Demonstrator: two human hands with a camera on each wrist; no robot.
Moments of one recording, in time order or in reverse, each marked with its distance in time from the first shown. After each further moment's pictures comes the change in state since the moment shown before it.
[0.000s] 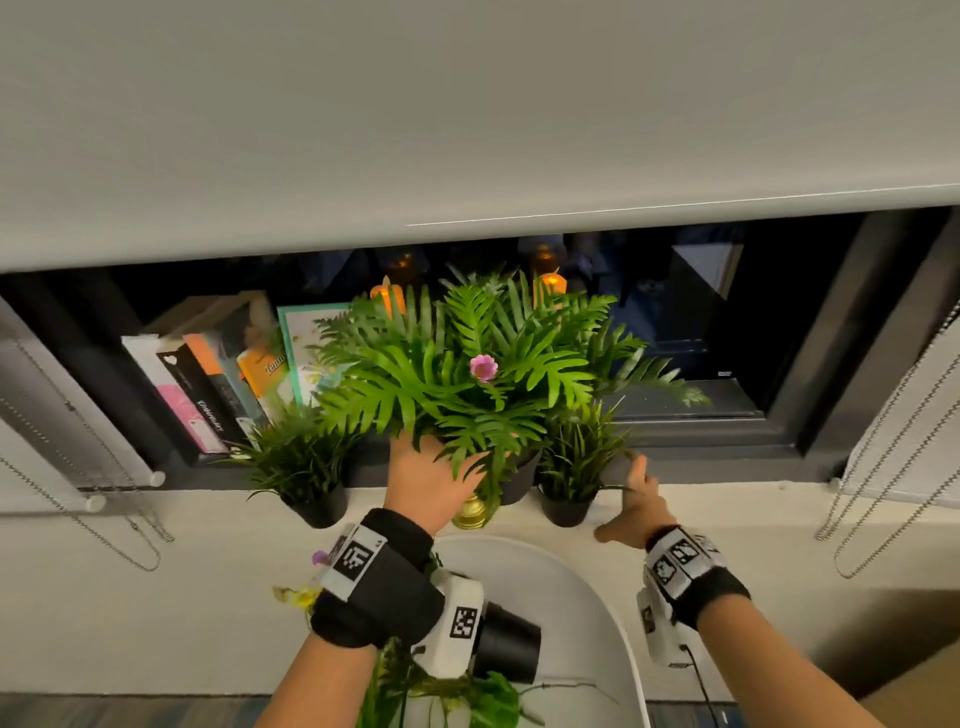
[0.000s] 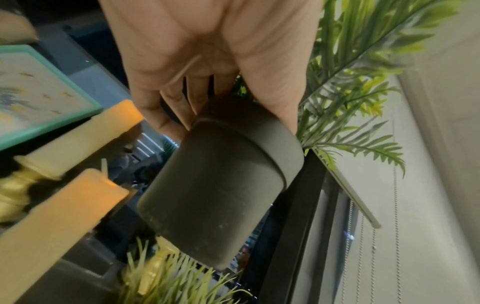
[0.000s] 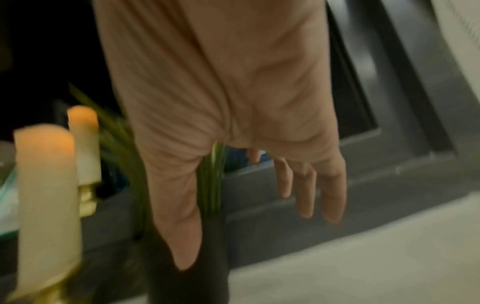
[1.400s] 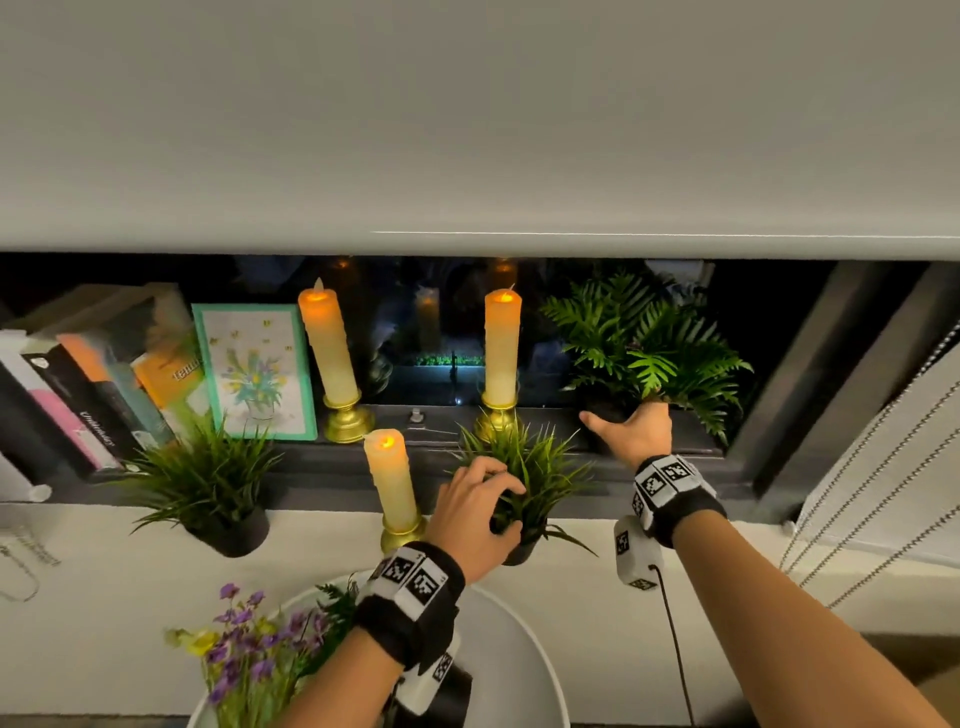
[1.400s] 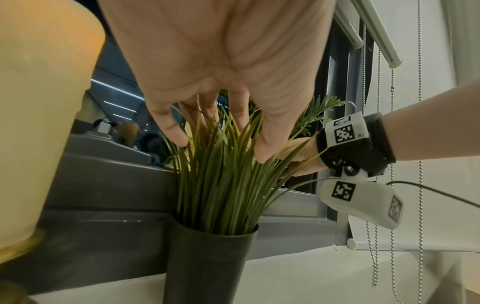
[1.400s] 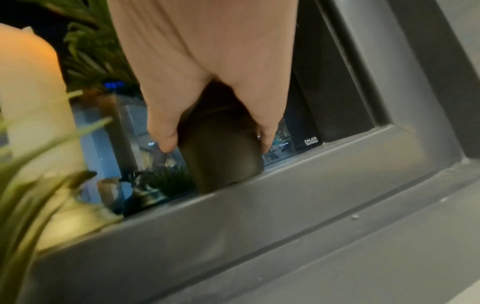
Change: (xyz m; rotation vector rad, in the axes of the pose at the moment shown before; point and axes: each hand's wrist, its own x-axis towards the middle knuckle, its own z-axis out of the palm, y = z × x) left_hand 0.083 -0.034 0.122 0.387 -0.074 0.285; right_hand 0.090 -0.026 -0.101 0.369 0.475 -0.057
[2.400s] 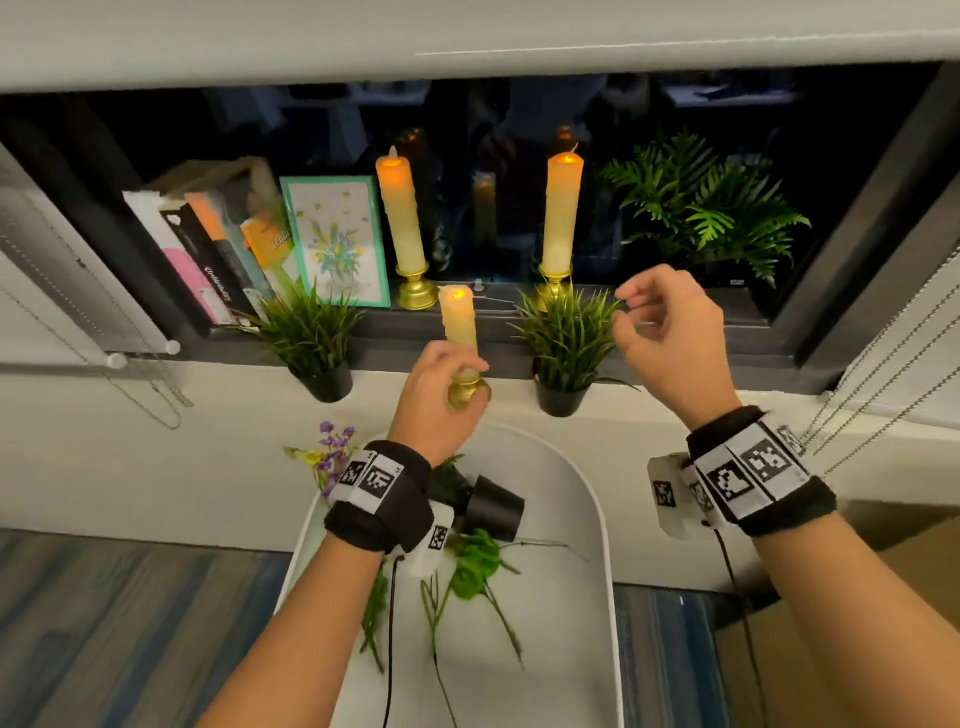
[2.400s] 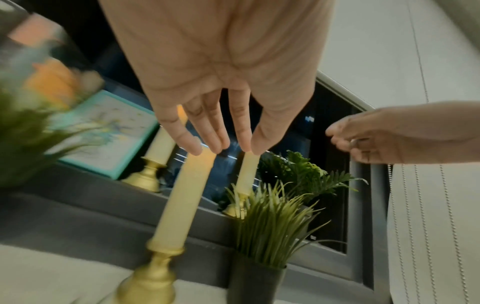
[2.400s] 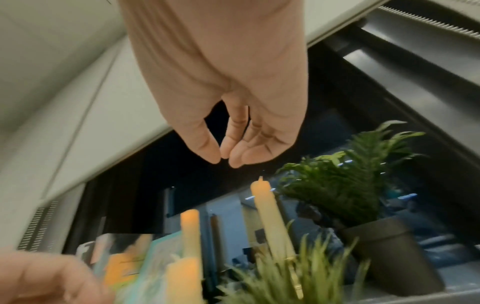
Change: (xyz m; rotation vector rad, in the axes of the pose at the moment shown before) left_hand -0.119 -0.026 -0.052 -0.231 0.360 -0.072; right_hand -0.181 -0.061 -0.065 0.078 -0.095 -0.614
